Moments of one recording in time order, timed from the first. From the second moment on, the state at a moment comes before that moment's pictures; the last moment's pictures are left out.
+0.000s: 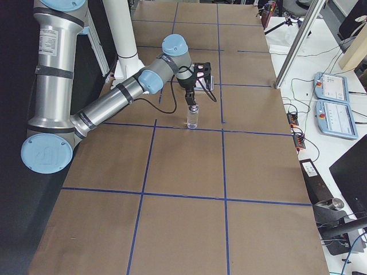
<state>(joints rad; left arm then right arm) -1.48 -1.57 -1.59 -1.93 -2.30 0.12 1.06 -1.70 2.37 -1.38 2.20 0.93</state>
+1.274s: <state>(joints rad) -1.51 -1.51 -1.62 -1.90 -2.33 0.12 0.24 -1.84 2.03 -0.74 1.06 1.26</state>
